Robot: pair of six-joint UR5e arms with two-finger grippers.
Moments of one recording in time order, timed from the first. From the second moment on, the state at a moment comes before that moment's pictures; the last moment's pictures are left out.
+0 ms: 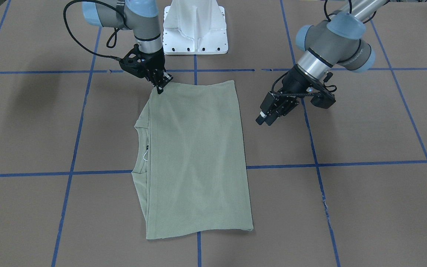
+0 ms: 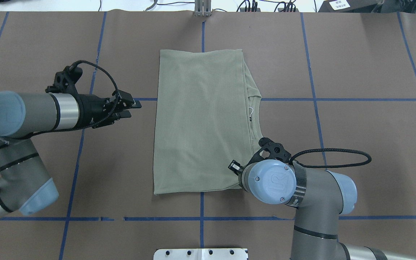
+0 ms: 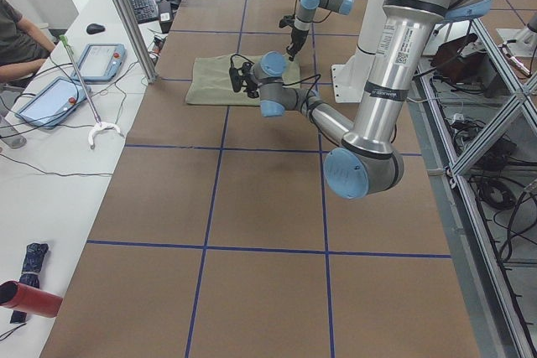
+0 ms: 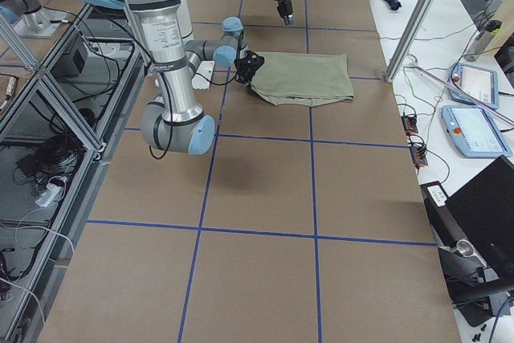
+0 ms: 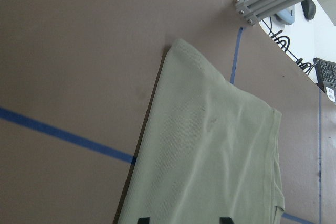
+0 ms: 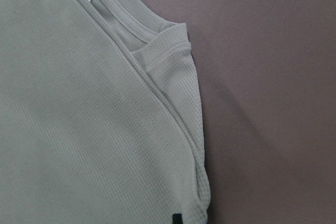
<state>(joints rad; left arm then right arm) -0.61 -1.82 -1.82 -2.49 -1.77 -1.80 0.27 -1.15 1.91 -1.54 1.56 2.01</state>
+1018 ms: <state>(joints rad) -0.24 -1.82 -1.90 -2.18 -1.48 -1.95 0.27 -1.14 1.91 -1.54 1.58 2.02</state>
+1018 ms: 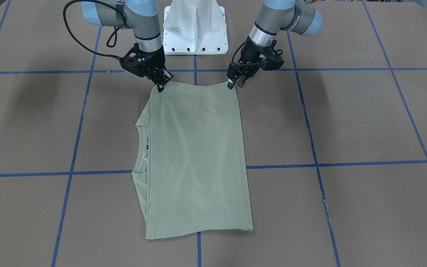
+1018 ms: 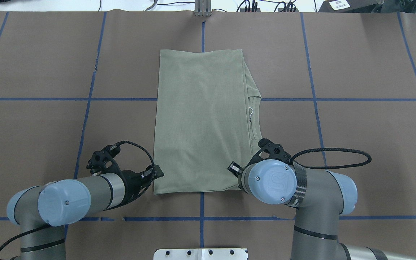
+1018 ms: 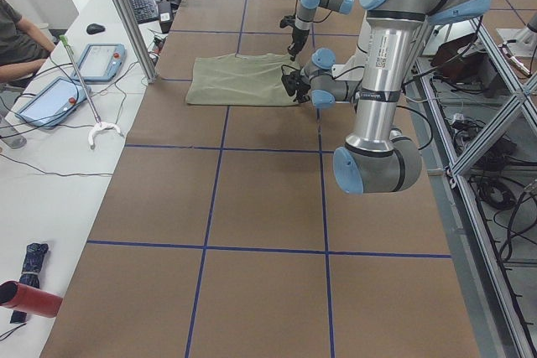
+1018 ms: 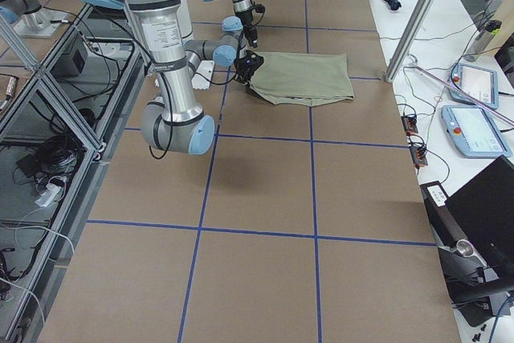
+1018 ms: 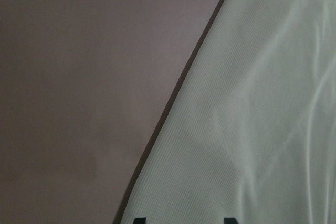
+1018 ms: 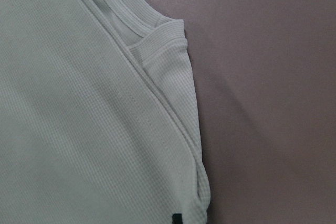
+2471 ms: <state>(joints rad) -0.20 -1.83 -1.88 -2.17 -1.48 -1.95 0.27 -1.14 1.91 -1.54 1.58 2.01</state>
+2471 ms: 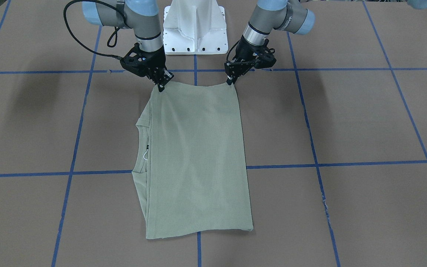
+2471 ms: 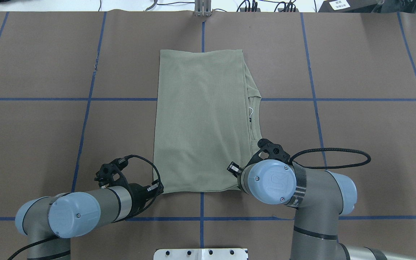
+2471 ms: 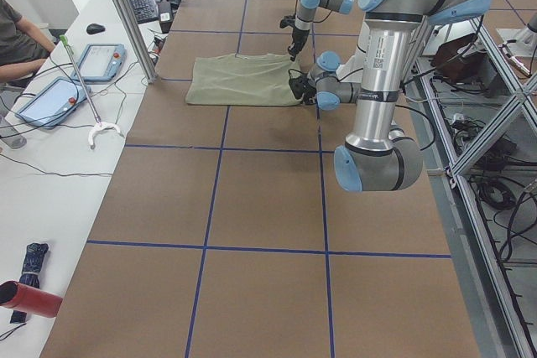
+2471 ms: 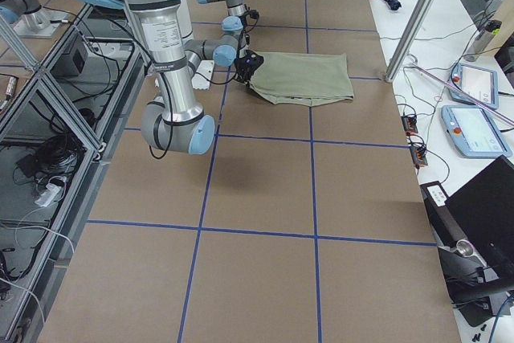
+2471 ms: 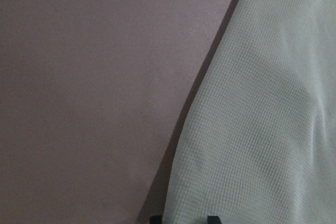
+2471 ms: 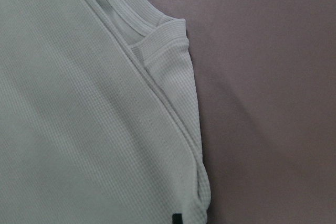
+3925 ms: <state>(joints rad) 0.03 -1.69 -2.22 -2.10 -1.33 -2.22 0.12 -1.29 2.24 -1.54 1.58 2.13</state>
